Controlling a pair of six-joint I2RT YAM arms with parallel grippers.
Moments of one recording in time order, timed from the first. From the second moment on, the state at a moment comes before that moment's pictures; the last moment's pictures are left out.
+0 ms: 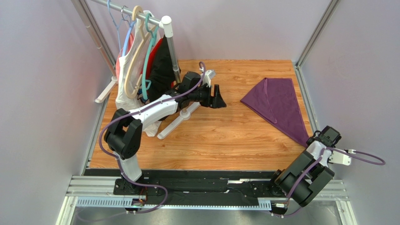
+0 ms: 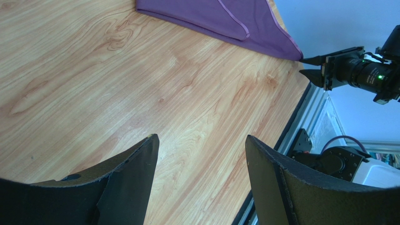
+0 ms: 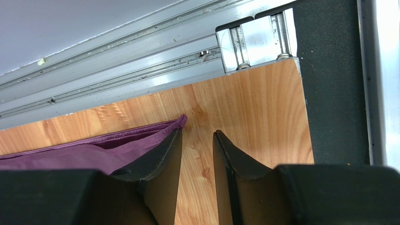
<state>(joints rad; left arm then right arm) -0.65 1.78 1.34 -0.07 0.48 -0.48 -0.81 1.17 0.50 -0.33 0.33 1.04</state>
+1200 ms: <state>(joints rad) -0.64 1.79 1.34 -0.04 0.52 -0.51 -0.82 1.20 0.50 -0.35 0.27 1.08</state>
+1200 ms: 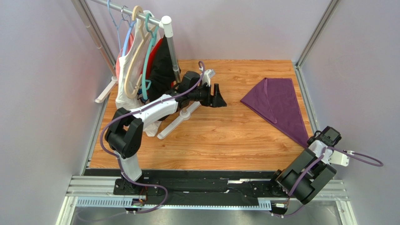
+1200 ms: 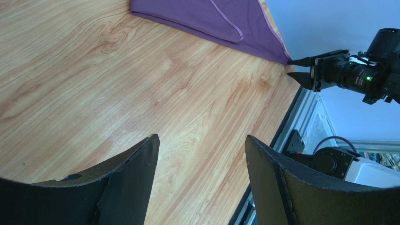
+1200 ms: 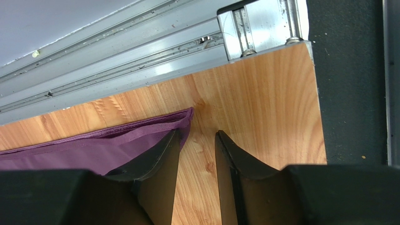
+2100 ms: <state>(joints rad) -0.63 1.81 1.34 -0.03 0.52 -0.51 -0.84 1.28 0.54 -0.29 0.26 1.05</state>
